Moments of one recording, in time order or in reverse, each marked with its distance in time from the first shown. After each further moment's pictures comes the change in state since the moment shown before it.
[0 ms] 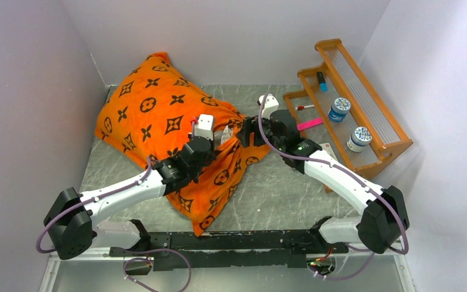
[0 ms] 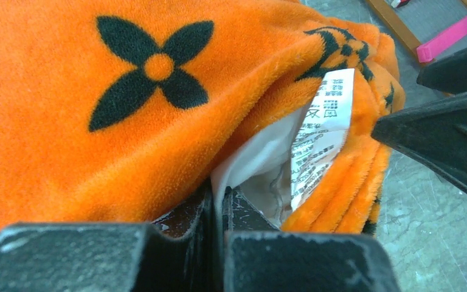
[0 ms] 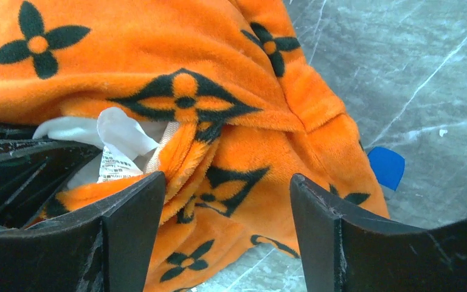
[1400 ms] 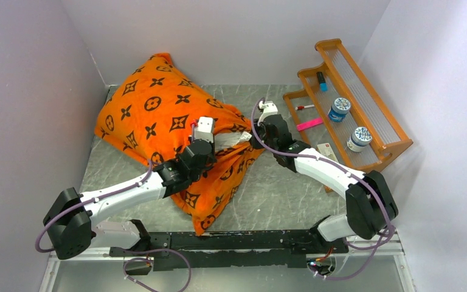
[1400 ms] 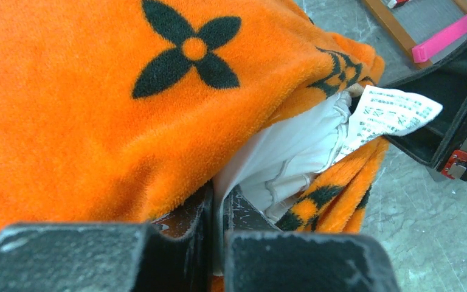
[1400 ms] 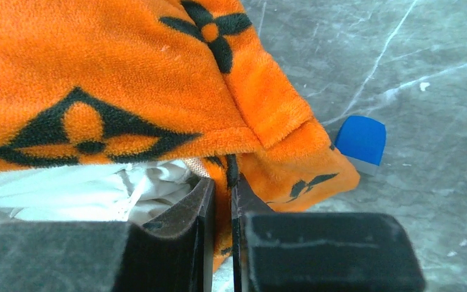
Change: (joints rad) left arm -0.024 -0.012 -0.023 0.012 -0.029 -0.029; right arm -0.013 0.146 -0.037 0.050 0.170 0.044
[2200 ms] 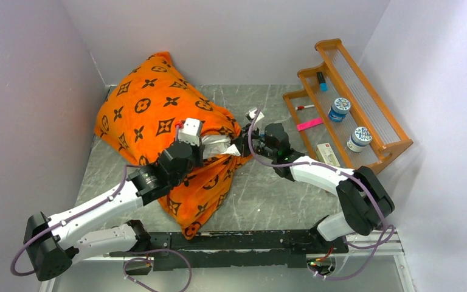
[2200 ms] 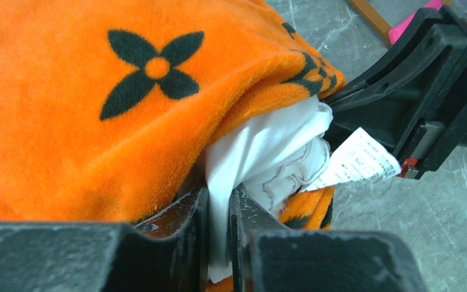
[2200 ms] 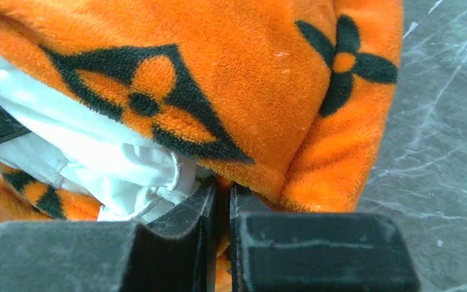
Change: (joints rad) left arm 0.019 -0.233 -0.017 -0.177 0.103 0.056; right arm 0.034 0.036 -0.163 0.487 -0.470 0.001
